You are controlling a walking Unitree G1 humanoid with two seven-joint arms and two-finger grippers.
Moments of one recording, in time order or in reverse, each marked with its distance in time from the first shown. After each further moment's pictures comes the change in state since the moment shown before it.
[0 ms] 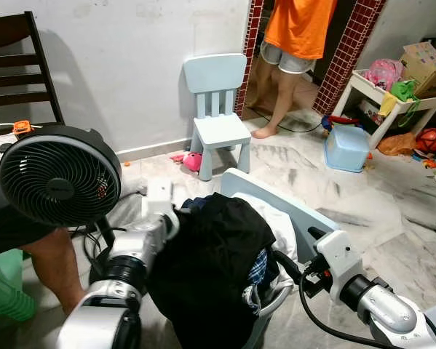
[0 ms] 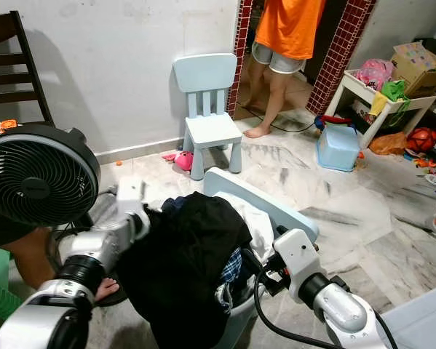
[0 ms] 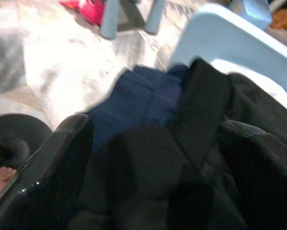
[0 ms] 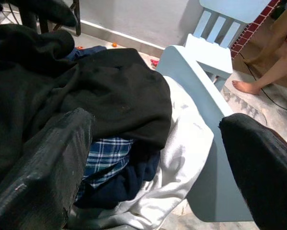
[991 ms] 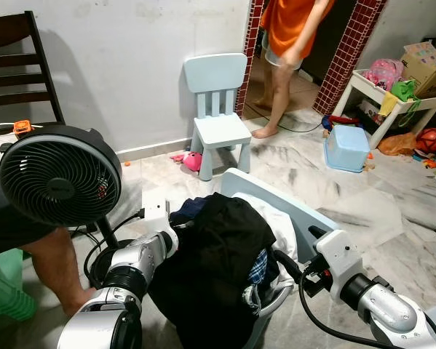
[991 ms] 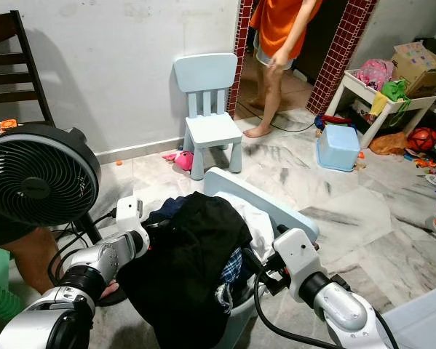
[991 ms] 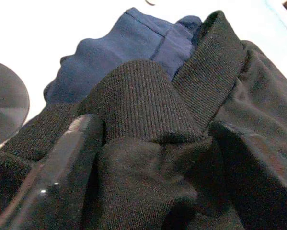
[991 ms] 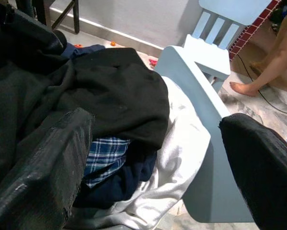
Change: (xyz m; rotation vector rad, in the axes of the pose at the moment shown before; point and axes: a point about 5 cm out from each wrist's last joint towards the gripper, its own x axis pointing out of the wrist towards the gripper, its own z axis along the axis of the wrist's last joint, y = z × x) left arm 0.000 0.012 -0.030 -0.195 0.084 -0.005; right arm 0.000 -0.001 0.001 -0.022 0.004 -0.003
